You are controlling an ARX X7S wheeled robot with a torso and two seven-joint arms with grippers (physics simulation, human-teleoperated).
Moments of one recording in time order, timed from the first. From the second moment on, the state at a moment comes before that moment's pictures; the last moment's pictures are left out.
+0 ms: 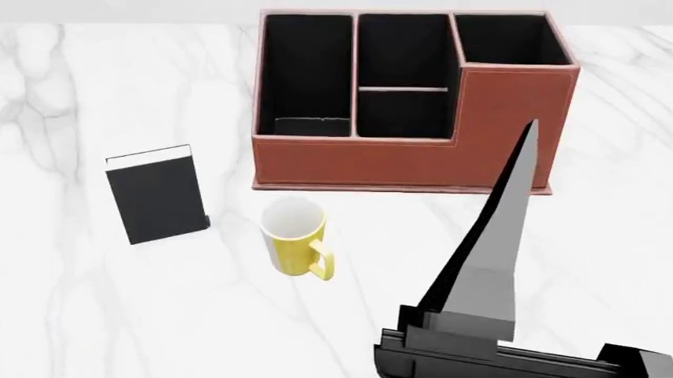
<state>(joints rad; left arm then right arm) 0.46 -0.57 -0.81 1.05 -0.33 -0.14 -0.91 1.18 1.14 -1.36 -1.05 0.66 -0.04 1.56</state>
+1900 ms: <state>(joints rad) 0.79 0.00 -1.46 1.05 -0.66 0.13 -1.48 1.01 1.14 -1.18 -1.05 0.68 -0.04 1.57</state>
